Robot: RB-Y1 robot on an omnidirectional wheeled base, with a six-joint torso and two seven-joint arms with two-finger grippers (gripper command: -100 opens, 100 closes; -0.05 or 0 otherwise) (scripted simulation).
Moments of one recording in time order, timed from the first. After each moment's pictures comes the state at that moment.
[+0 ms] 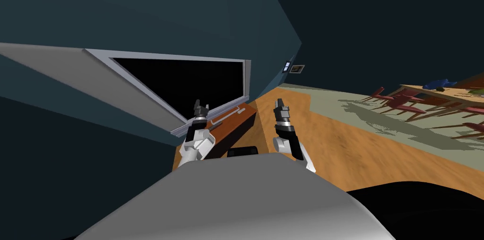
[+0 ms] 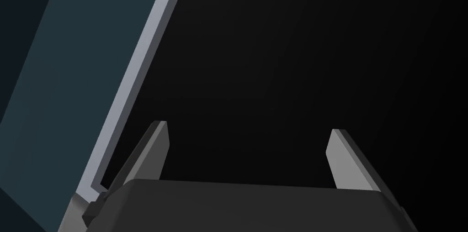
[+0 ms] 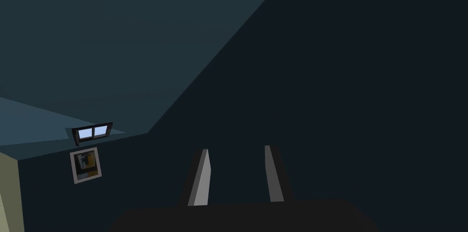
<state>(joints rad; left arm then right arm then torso) 0.12 0.18 0.10 -1.86 0.34 -0.29 0.00 0.50 -0.03 -0.02 -2.29 0.01 -0.37 0.13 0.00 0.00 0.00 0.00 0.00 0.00</state>
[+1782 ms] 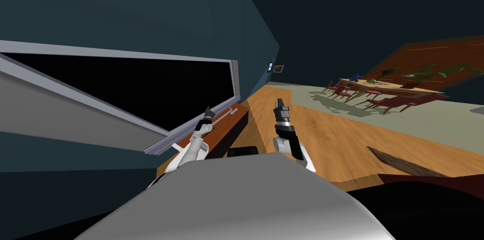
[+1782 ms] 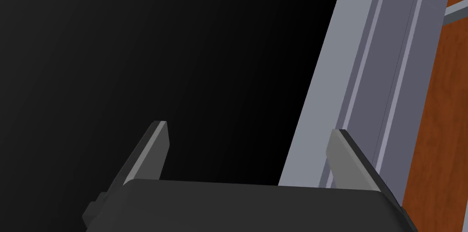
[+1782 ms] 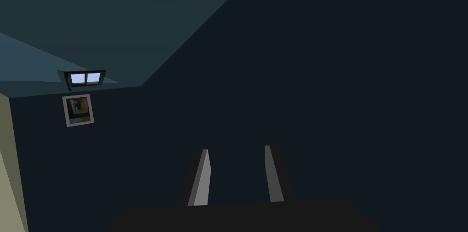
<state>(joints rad) -0.14 0.25 0.12 -1.33 0.50 -0.08 0.13 0.50 -0.03 -0.02 -2.29 0.01 -0.37 0.13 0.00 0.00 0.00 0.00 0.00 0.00</state>
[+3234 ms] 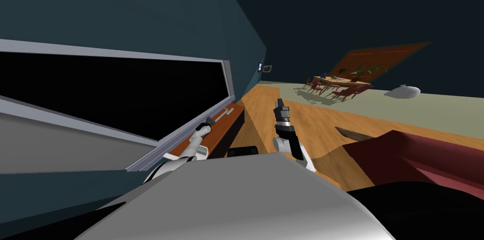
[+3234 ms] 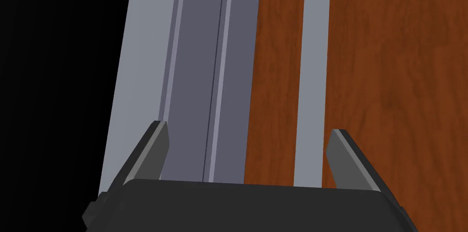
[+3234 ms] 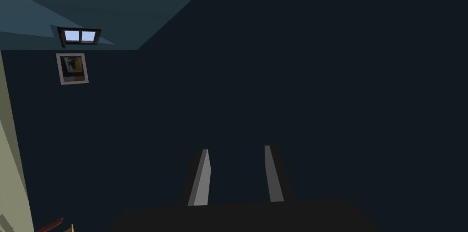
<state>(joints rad) -0.28 0.32 0.15 -0.89 0.53 0.12 0.23 0.50 -0.03 -0.02 -2.29 0.01 -0.37 0.13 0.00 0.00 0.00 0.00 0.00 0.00</state>
